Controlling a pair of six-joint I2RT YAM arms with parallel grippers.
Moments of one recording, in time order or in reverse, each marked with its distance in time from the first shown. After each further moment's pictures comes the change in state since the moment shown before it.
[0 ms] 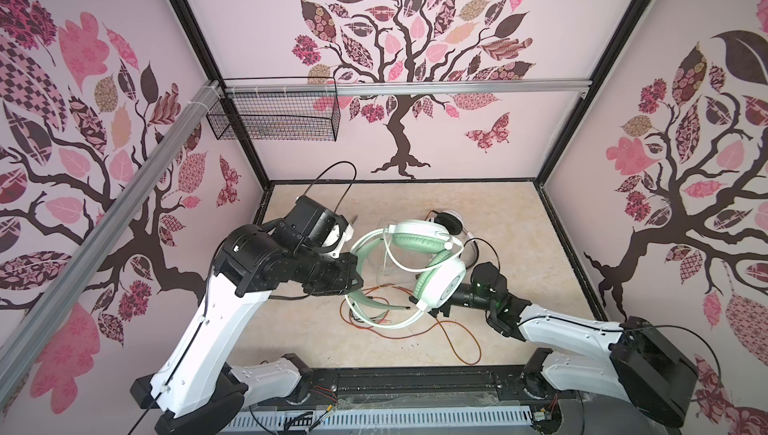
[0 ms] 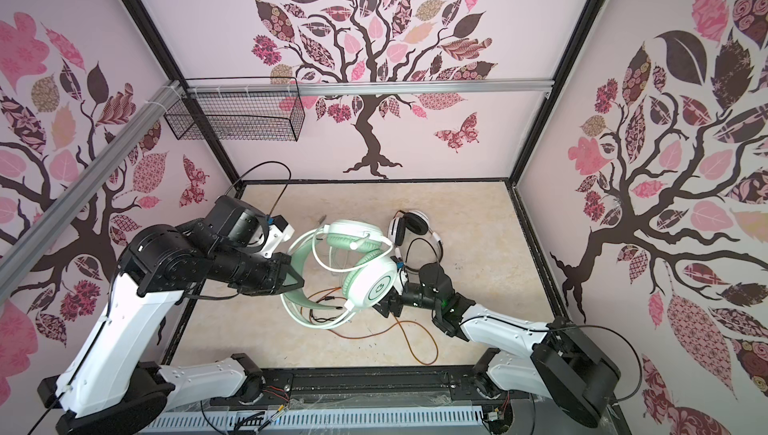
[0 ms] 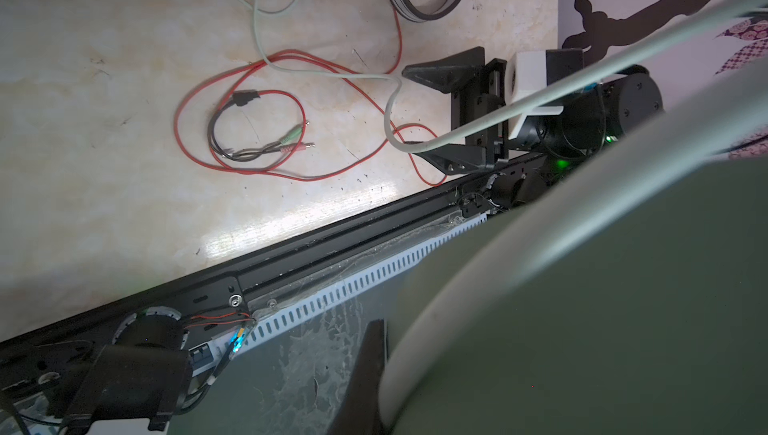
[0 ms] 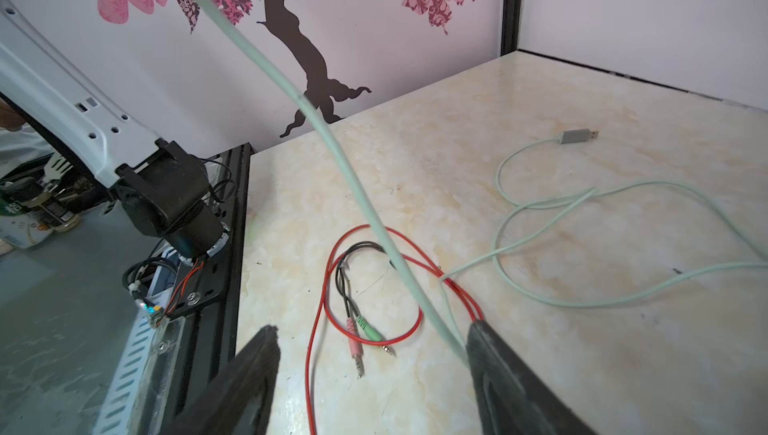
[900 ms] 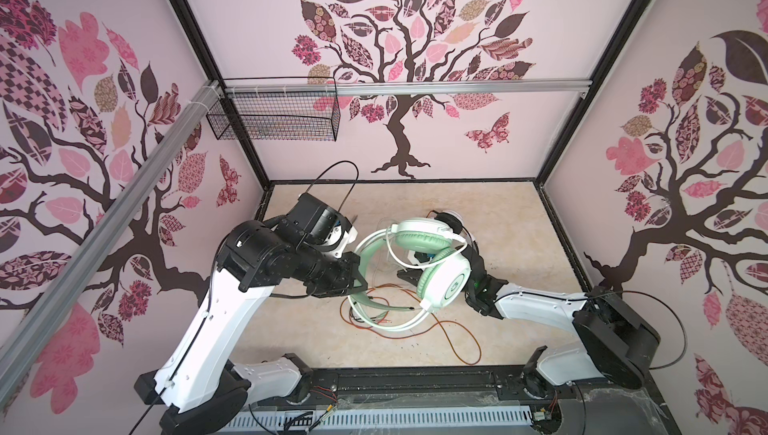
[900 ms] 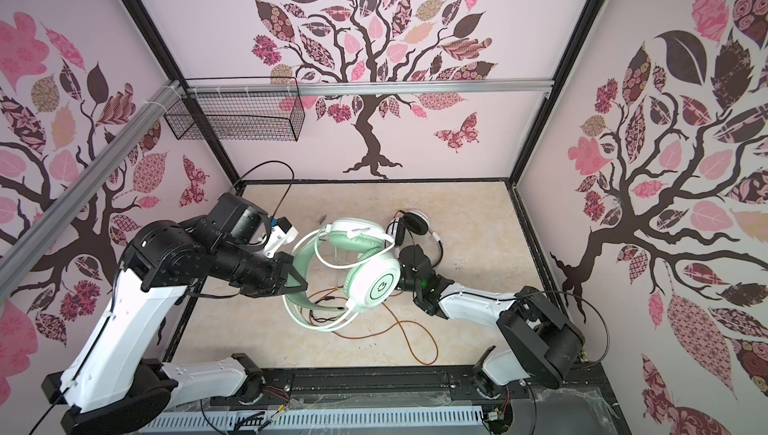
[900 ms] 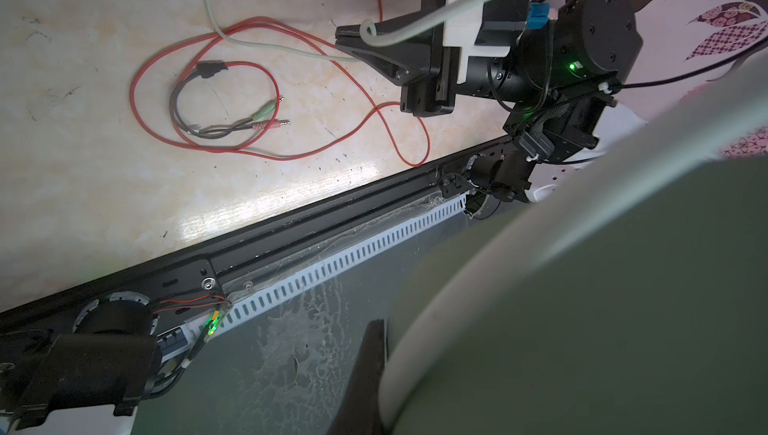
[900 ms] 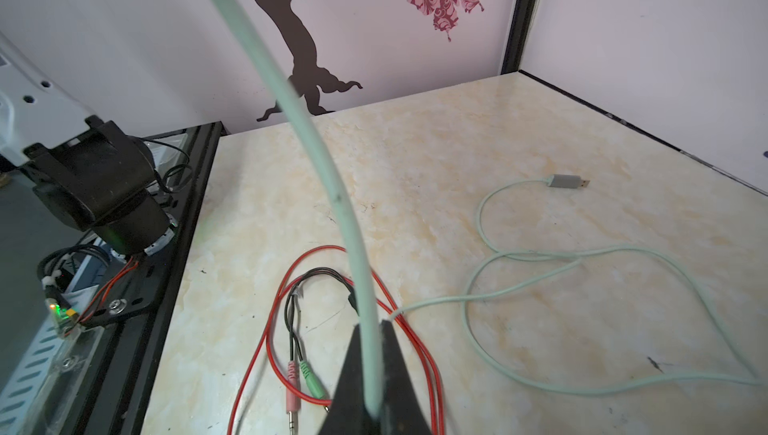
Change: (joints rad) left arm 0.013 0.025 0.026 -0.021 0.055 0.002; right arm 0.000 0.231 0.204 -0.029 0.011 -0.162
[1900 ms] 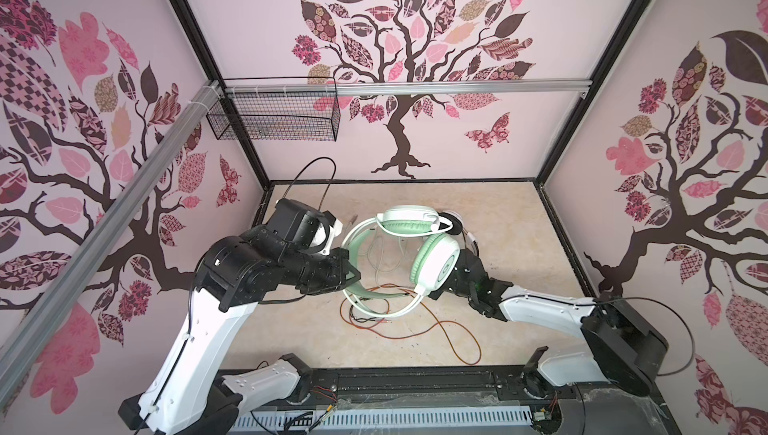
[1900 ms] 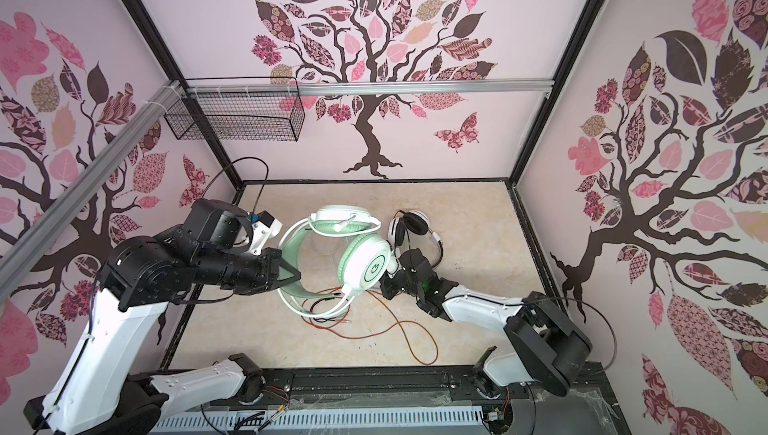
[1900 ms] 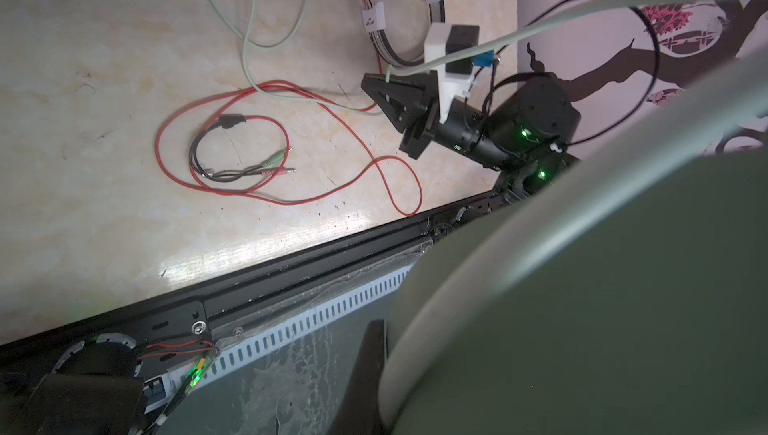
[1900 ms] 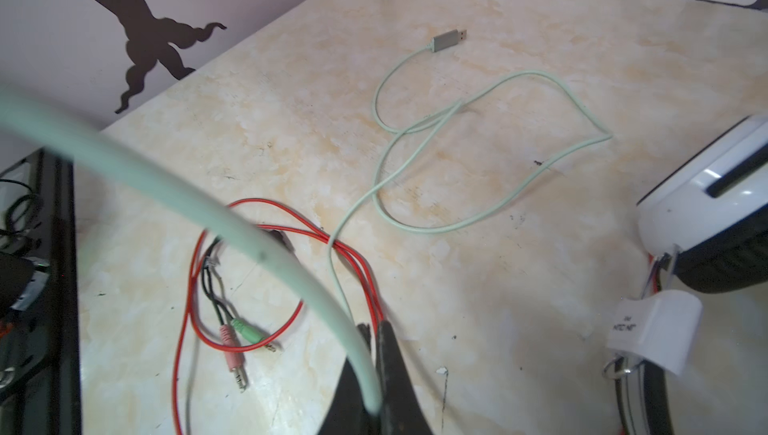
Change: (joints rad) left arm 0.042 -0.111 -0.092 0.163 -0.082 -0.078; right arm 0.011 -0.104 -0.037 -0.258 0.300 0.199
